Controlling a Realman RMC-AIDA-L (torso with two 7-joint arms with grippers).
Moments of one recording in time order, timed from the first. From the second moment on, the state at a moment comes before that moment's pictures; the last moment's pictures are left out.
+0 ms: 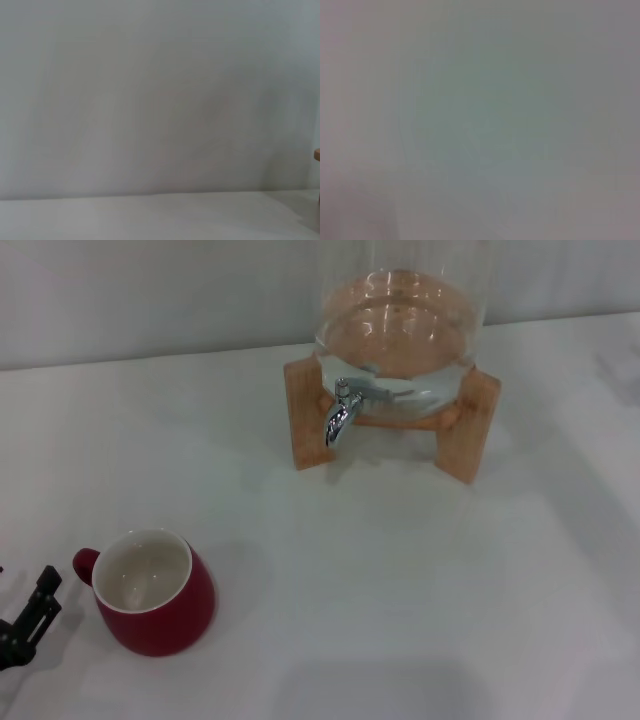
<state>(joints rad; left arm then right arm) -0.23 -2.09 0.41 0.04 -1.66 -1.39 2.68 0.19 2.00 2.29 1.05 -1.31 0.86 -1.65</state>
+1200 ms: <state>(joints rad) -0.27 -2.08 0.41 0.05 -1.59 -1.32 2.73 0.19 2.00 2.29 1.05 -1.29 0.87 -1.65</state>
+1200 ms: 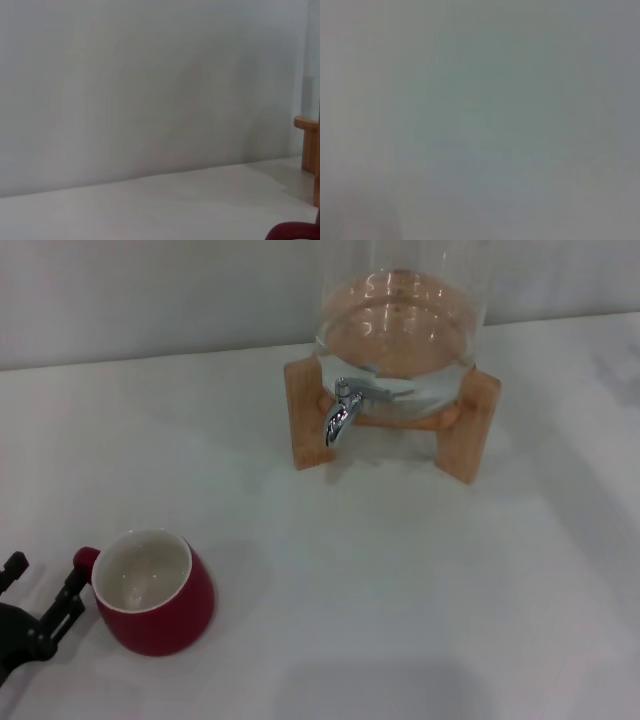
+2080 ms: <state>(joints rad) -0.32 -2.08 0.41 0.06 -1.56 -1.29 2.73 0.18 2.00 2.29 1.05 -1.27 0.87 -1.67</state>
